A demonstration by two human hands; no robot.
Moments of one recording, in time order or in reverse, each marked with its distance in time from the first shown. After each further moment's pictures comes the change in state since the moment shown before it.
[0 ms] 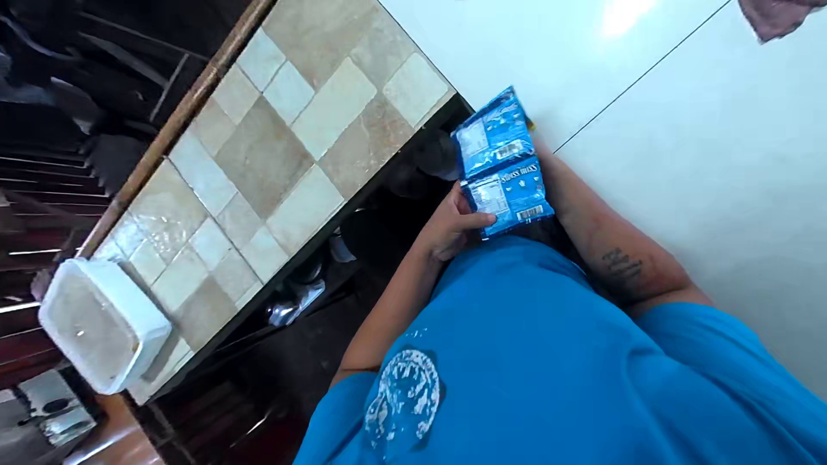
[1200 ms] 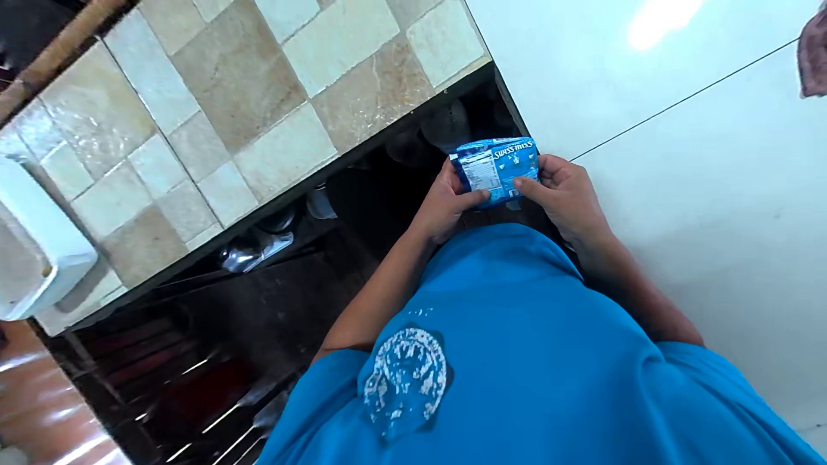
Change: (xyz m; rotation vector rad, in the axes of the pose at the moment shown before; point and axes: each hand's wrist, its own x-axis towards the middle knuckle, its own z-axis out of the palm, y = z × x) left_hand 0.000 -0.009 -0.014 0.022 0.239 0.190; right_hand 0.017 -0.038 0.062 -0.467 0.301 0.242
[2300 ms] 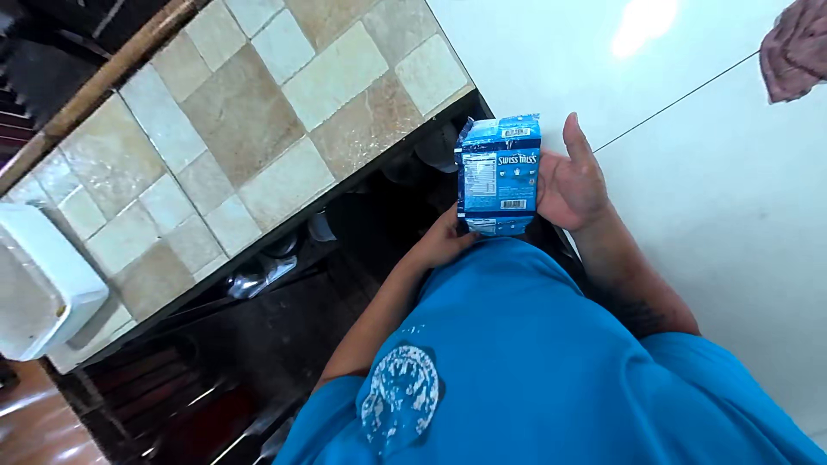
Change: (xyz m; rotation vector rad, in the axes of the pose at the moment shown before) left_hand -0.009 -0.020 -0.025 0.478 -0.301 0.064; right_hand 0.026 -0.027 -0.017 0.639 -0.266 0.187
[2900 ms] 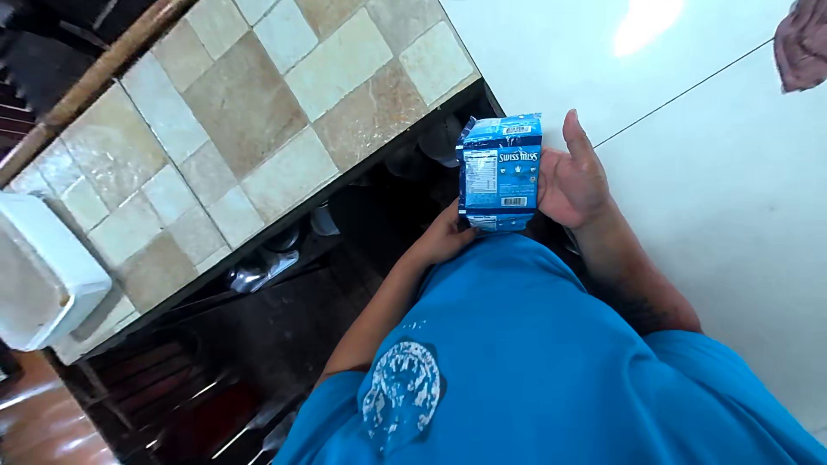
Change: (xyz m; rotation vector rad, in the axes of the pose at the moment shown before) left_hand -0.009 -0.005 0.000 -0.003 0.018 0.015; right_hand -0.004 0.009 0.007 -0.031 0.008 -0.006
